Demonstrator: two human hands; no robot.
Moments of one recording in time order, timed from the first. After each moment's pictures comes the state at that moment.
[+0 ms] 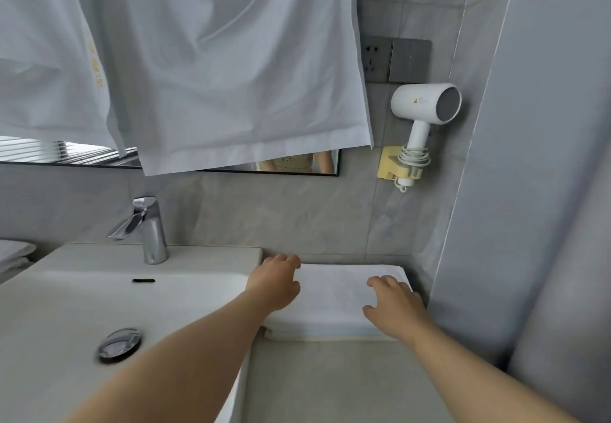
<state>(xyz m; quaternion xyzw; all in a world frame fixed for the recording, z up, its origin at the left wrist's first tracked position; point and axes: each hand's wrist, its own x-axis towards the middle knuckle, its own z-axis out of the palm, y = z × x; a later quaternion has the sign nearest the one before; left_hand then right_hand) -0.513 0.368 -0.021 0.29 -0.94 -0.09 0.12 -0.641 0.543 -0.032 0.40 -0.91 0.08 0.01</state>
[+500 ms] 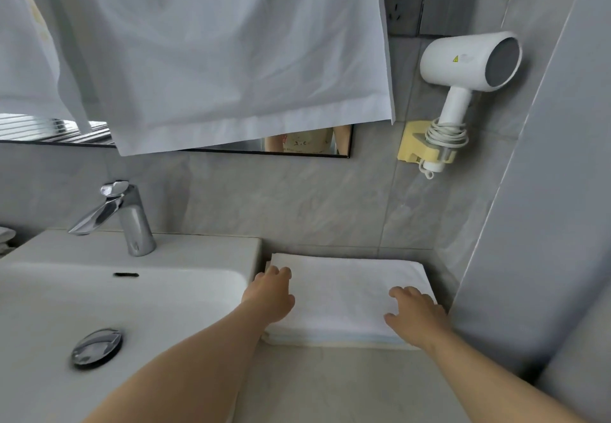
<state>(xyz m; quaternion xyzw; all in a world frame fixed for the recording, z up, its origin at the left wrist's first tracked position) -0.557 0.328 -0.079 0.36 -0.92 -0.14 0.02 -0.720 0.517 -0.082 0.36 -0.93 0.05 -0.07</state>
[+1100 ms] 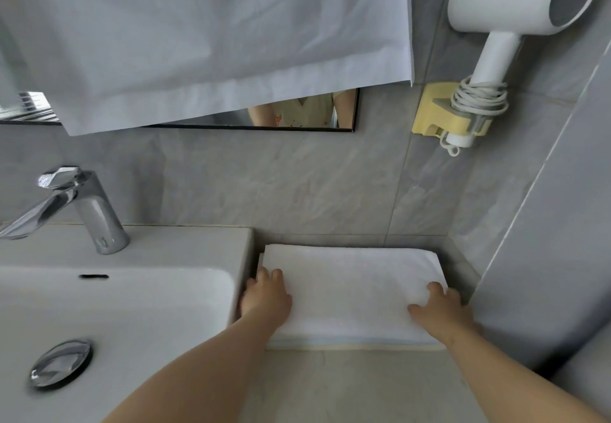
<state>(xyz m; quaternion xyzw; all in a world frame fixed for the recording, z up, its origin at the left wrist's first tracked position) -0.596 0.302 -0.126 0.45 -0.89 -0.13 -0.03 -0.777 0.502 -0.123 0.18 -0.97 0.10 -0.13</state>
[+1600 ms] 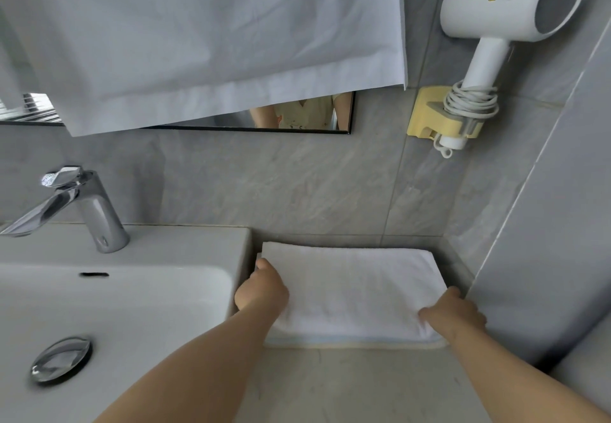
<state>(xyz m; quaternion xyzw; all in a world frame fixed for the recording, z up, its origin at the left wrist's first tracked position) -0.603 0.309 -0.106 0.55 -0.82 -0.17 0.01 -0.787 0.511 -0.118 0.08 -0.98 0.14 -0.14</state>
